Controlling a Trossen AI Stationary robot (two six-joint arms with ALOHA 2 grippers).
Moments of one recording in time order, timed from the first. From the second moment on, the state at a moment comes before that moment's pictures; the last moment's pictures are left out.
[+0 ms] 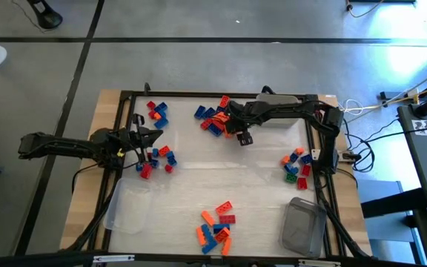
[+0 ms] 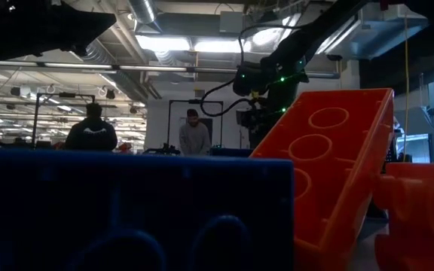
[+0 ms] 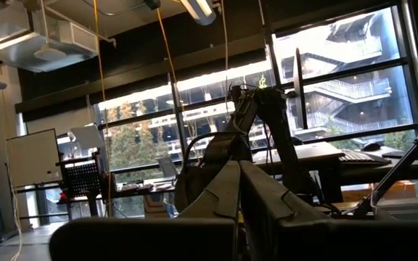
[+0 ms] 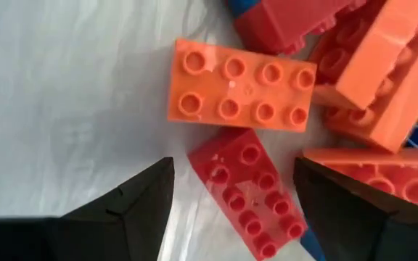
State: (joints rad) left arm 0.05 0.44 0.01 0.82 -0.18 0.26; right arm -0.39 1.94 1.29 -0.59 0.06 -0.69
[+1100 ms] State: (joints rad) left arm 0.05 0.44 0.01 0.82 -0.18 0.26; right arm -0.40 1.97 1.29 -0.63 0.09 -0.62
